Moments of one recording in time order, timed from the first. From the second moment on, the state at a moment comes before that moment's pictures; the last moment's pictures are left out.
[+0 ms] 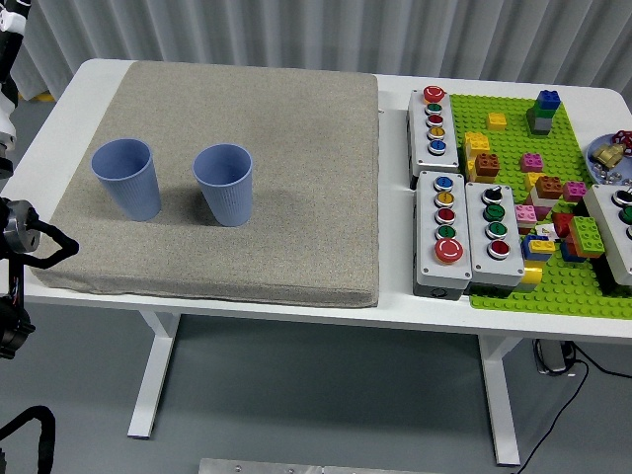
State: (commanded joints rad) left arm -0.40 0.12 -1.74 -1.36 1.37 0.05 -0.23; right arm 0.20 -0.08 1.10 0.18 -0.49 0.17 -0.35
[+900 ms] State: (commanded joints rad) left arm -0.31 0.18 -1.74 -1.36 1.54 0.02 -0.17; right arm 0.20 -0.08 1.11 0.18 -0.50 0.17 -0.35
